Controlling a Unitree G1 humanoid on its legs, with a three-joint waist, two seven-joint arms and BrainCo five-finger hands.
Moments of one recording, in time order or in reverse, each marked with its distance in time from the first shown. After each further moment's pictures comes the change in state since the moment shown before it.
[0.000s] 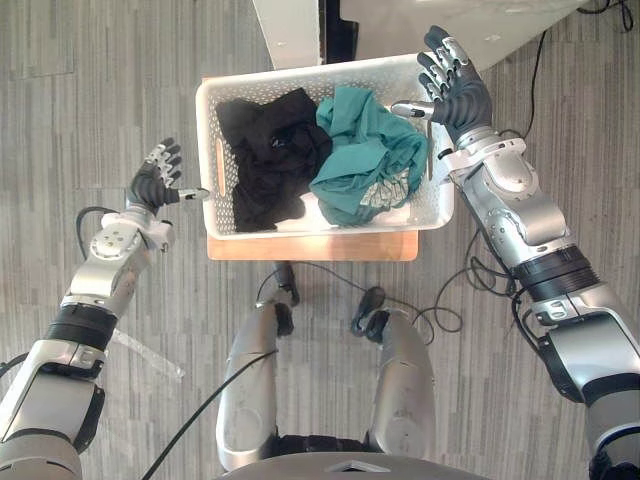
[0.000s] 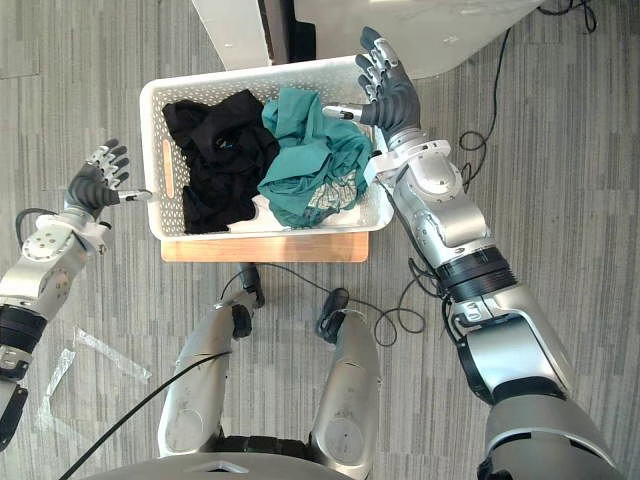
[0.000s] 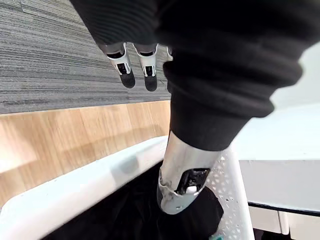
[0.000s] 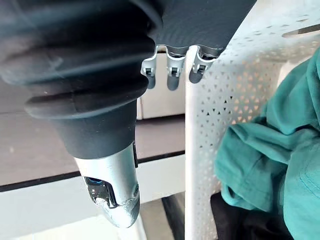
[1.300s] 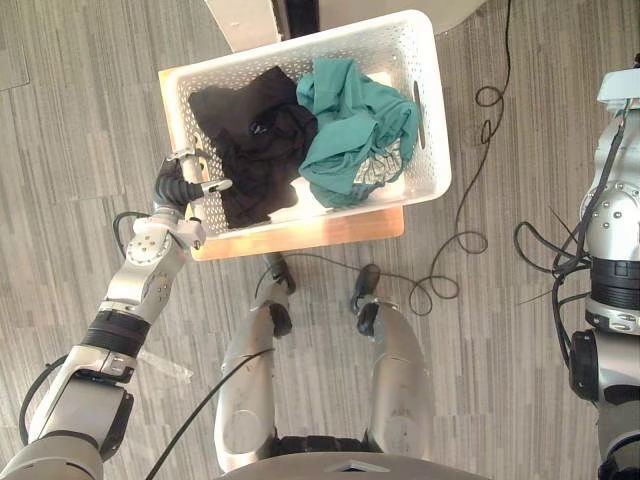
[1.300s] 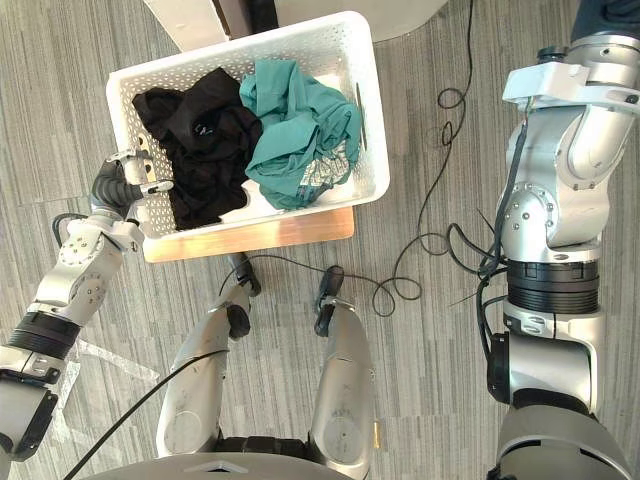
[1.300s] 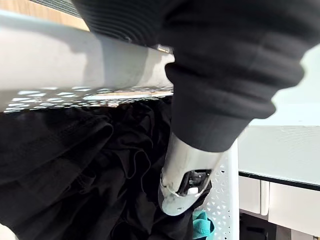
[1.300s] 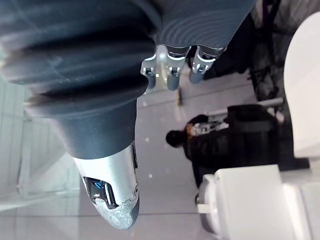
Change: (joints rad) left arm -0.023 -0.169 0.034 -0.061 -0.021 -0.027 0.119; right arm 0.099 -0.054 -0.518 -0.322 -0.064 -0.188 -0.214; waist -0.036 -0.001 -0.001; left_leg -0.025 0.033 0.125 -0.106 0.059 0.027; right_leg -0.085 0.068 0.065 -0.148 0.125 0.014
